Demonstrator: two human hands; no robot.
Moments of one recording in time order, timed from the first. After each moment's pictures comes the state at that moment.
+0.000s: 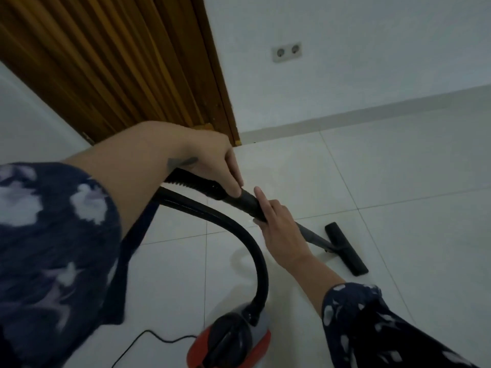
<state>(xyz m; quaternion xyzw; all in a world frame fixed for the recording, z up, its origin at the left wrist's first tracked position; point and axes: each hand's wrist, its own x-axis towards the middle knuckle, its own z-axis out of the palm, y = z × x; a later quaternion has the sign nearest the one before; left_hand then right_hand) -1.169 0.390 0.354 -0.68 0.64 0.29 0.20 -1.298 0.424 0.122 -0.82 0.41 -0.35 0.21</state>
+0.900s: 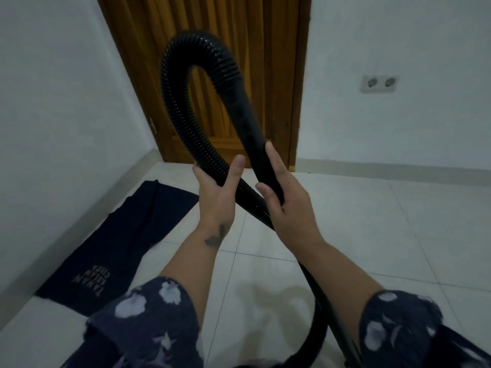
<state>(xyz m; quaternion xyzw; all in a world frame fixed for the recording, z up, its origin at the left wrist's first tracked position) -1.020 0.455 0.107 -0.61 0.32 0.23 -0.69 -1.135 0.404 0.085 -0.81 0.22 -0.46 0.28</state>
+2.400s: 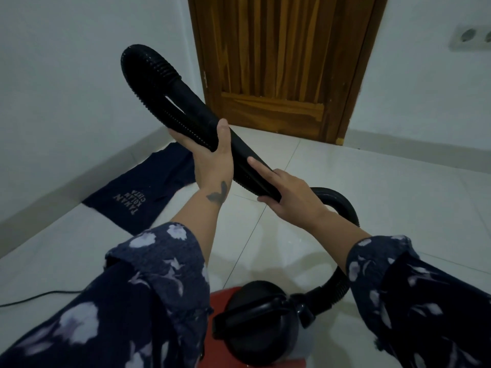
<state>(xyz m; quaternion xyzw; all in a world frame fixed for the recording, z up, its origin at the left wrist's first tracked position) -0.995 0.553 -0.057 -0.66 0.16 0.05 -0.73 -1.115 0.455 -0.113 -0.95 0.06 -0.27 0.14</state>
